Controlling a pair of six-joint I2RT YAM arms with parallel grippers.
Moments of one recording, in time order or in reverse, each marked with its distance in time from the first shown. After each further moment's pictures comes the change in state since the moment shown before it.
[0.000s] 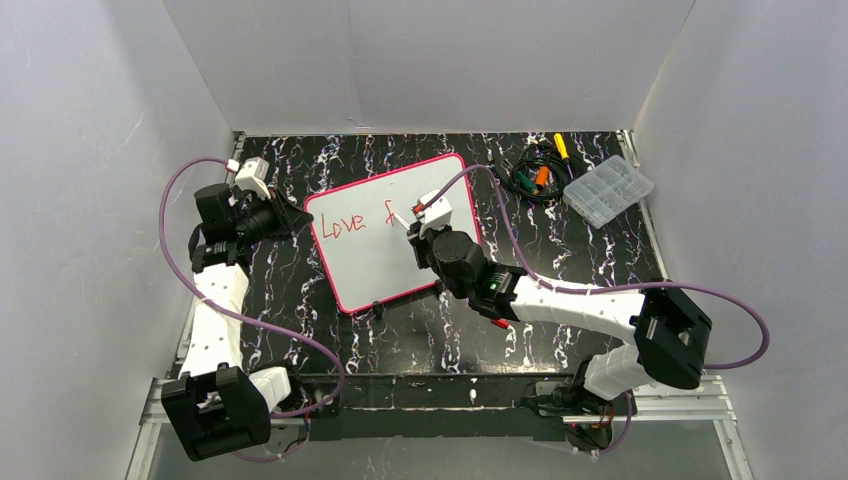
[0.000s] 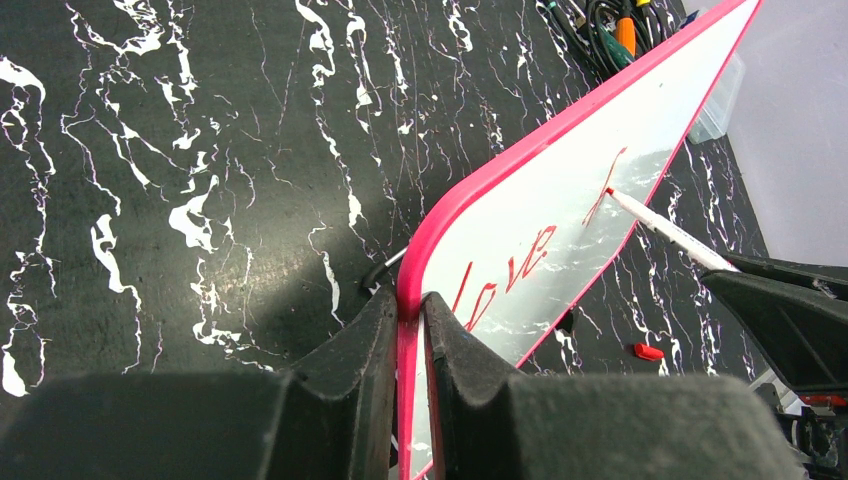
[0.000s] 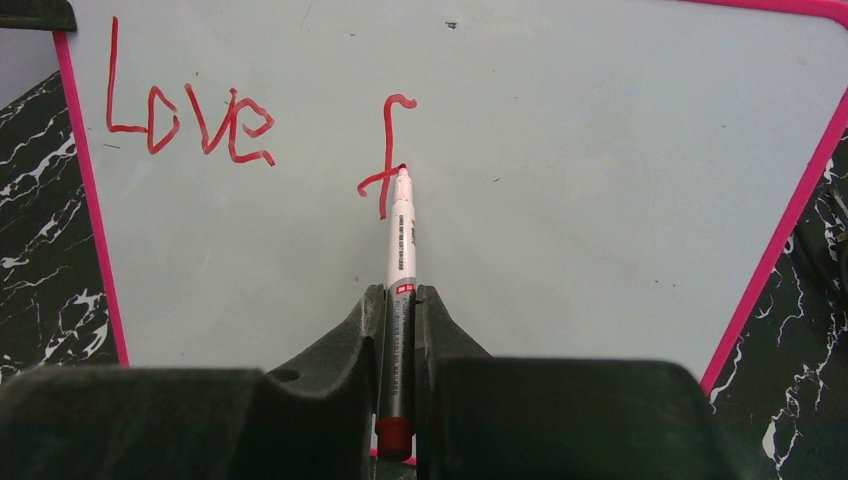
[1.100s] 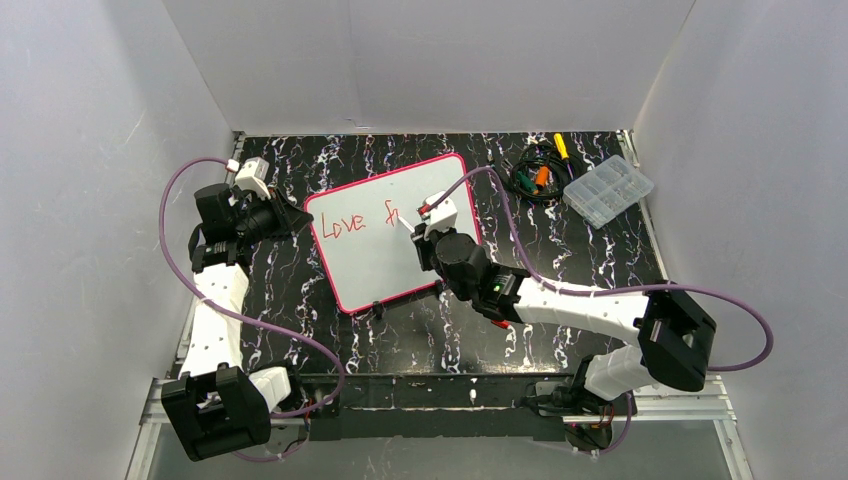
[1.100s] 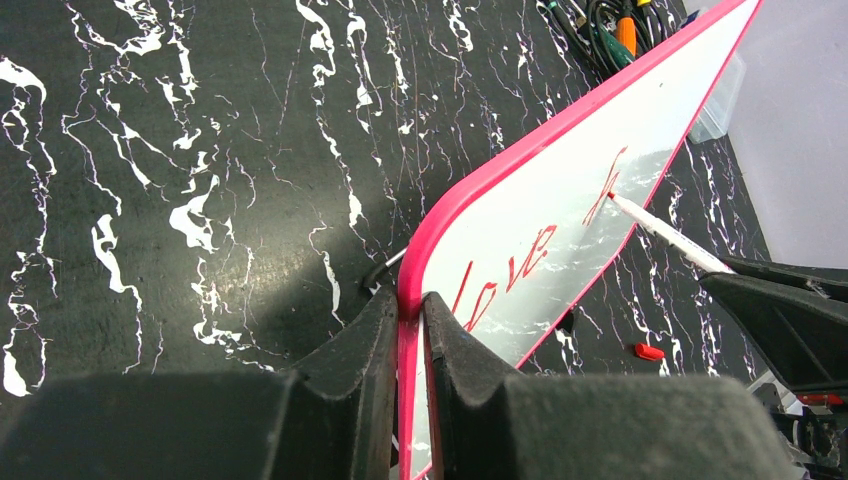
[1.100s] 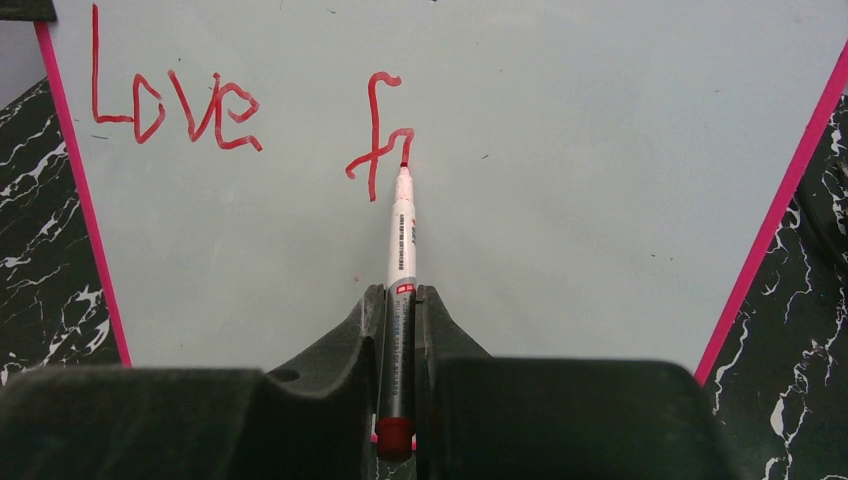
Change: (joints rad) left arm 0.000 0.000 0.000 0.000 0.000 0.001; right arm -0.003 -0.020 -0.027 -0.014 0.010 0.043
